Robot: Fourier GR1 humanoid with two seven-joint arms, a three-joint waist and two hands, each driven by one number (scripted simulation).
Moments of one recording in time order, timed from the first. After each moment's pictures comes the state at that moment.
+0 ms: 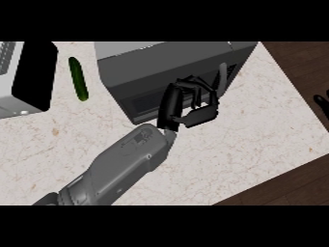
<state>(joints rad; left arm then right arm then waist) -0.88 0.00 -0.75 -0.85 0.81 0.62 -0.49 -0.04 -0.45 -0.15 -1.77 -0.56 0.60 -0.27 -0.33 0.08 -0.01</state>
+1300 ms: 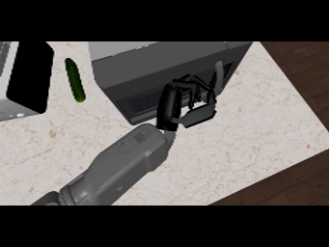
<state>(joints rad) -0.89 0.00 -0.77 -0.81 0.93 0.62 -0.66 -0.09 -0.52 -0.20 -1.80 -0.71 0.59 -0.18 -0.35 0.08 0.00</state>
